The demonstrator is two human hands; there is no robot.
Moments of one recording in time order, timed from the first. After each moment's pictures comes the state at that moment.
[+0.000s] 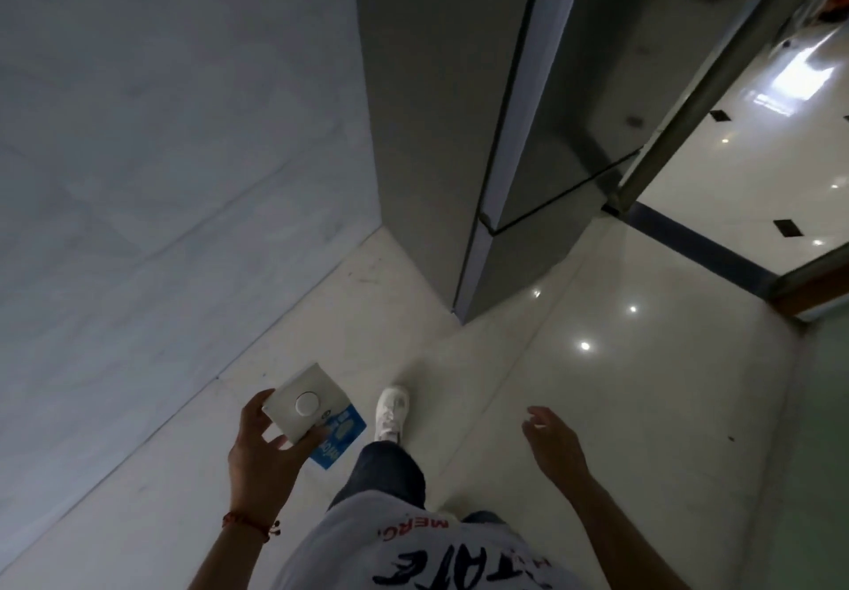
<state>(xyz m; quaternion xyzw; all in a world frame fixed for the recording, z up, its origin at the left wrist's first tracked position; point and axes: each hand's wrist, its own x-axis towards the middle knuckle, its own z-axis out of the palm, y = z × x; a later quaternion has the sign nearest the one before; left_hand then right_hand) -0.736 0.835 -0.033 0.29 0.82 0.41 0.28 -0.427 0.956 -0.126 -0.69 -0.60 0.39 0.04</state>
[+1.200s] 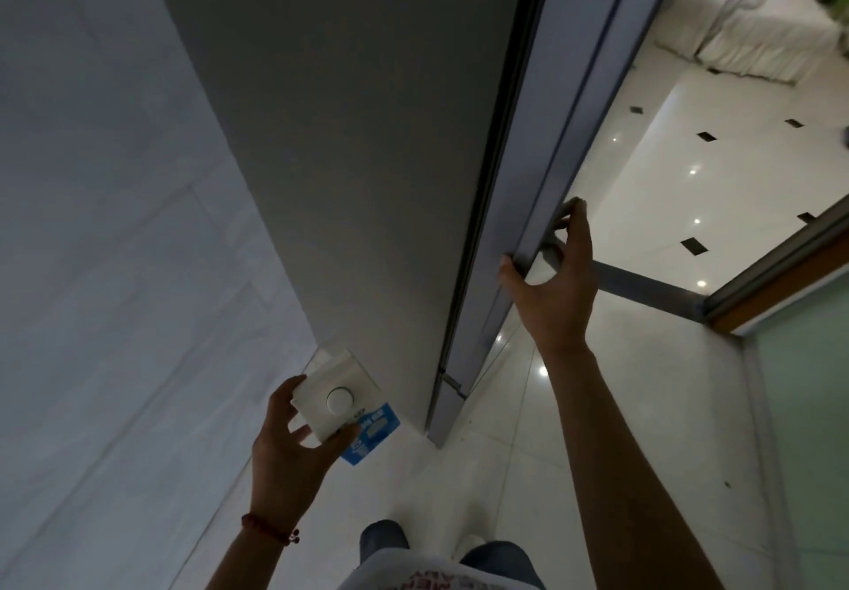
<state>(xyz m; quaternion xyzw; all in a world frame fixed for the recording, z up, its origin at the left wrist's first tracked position) -0.804 1.210 0.025 0.47 0.70 0.40 0.35 -0.551 1.355 0.079 -0.59 -0.59 0.09 0.54</state>
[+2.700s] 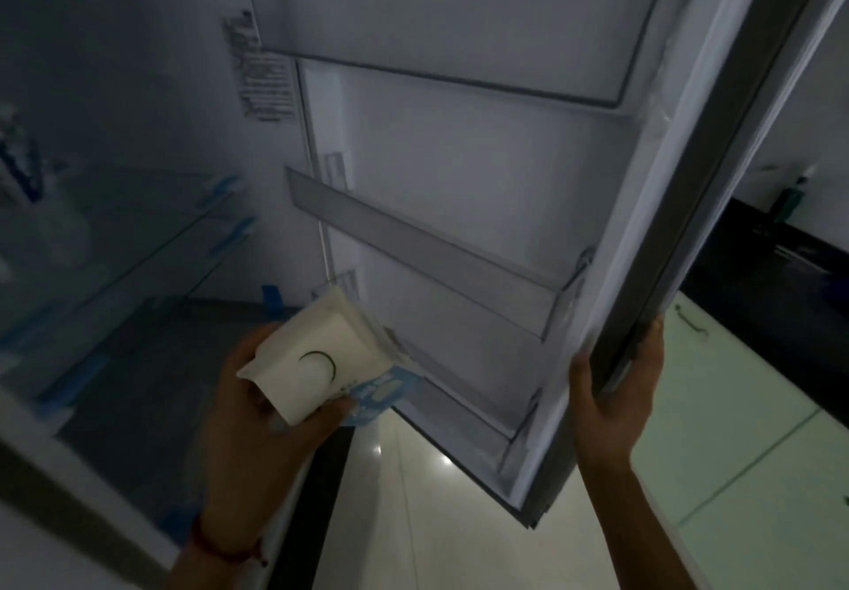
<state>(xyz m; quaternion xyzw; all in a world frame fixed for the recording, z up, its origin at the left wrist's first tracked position) -0.529 1.384 0.175 0.68 0.35 0.51 0.41 -0.261 1.288 0.119 -0.68 -0.33 -0.15 0.64</state>
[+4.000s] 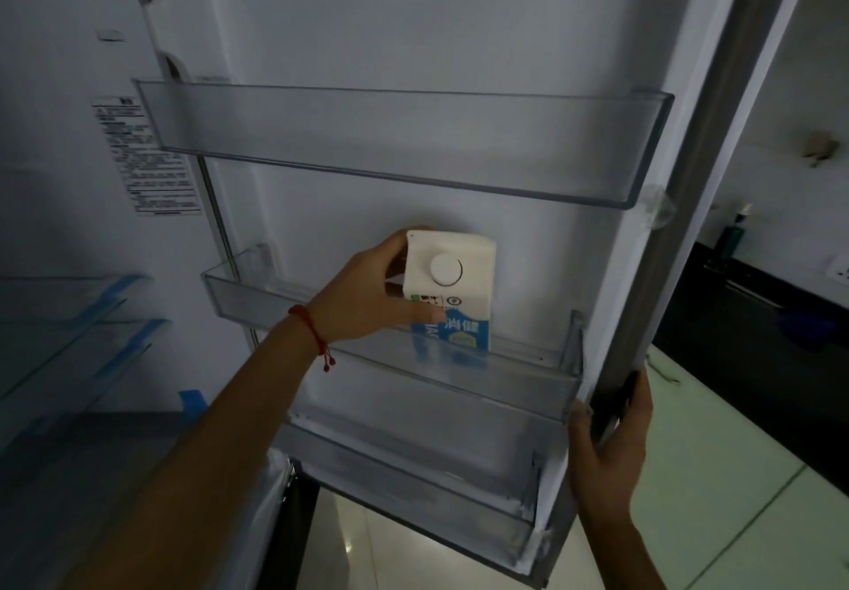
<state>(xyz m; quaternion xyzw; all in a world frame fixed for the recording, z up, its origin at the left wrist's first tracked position) -0.307 1.541 0.282 0.86 0.04 0.27 0.44 -0.175 1.330 0.139 -0.70 -0.24 -0.11 0.66</state>
